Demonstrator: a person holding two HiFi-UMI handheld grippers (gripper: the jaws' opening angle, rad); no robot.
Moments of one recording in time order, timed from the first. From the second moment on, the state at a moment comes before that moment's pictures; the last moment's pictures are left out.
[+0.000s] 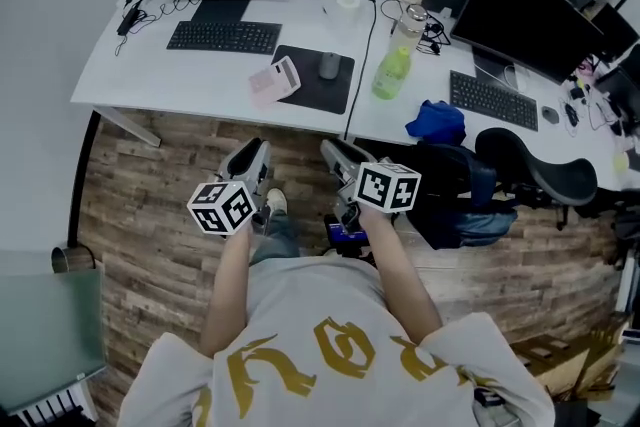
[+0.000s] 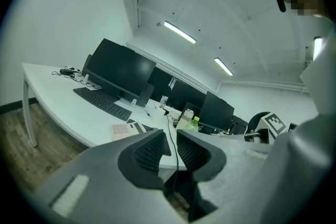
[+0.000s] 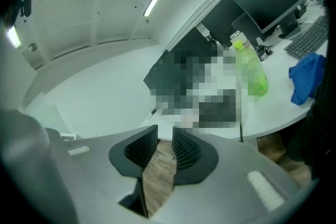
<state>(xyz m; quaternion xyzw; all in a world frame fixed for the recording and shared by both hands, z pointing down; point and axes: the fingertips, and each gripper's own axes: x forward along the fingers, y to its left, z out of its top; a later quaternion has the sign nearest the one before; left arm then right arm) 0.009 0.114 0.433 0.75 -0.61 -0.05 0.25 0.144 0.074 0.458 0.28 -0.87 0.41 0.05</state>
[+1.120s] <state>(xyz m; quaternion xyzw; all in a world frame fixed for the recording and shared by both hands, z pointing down) -0.130 -0.109 0.534 0.79 -0.48 -0.03 0.37 0.034 -0.102 0.534 0.43 -0.79 0.40 0.17</state>
